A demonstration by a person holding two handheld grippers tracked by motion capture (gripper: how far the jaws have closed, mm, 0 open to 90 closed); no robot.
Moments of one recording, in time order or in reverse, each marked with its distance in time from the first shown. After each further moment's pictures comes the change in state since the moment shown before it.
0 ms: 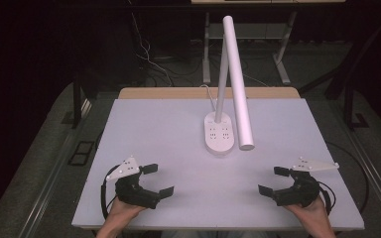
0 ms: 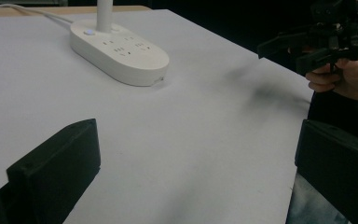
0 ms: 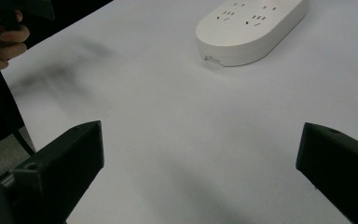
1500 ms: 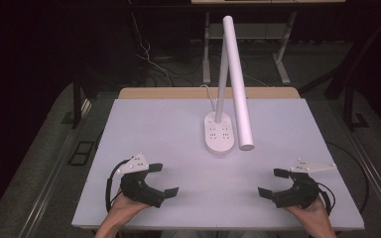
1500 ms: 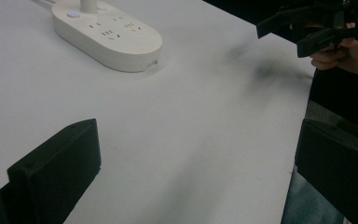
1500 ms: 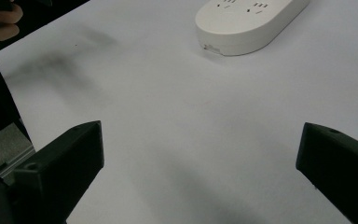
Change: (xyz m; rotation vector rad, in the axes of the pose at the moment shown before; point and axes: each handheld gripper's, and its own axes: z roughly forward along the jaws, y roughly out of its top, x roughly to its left) left arm -0.004 0.017 0.011 0.134 -0.010 0.046; right arm 0.000 -0.003 0.002 0.037 -0.004 -0.009
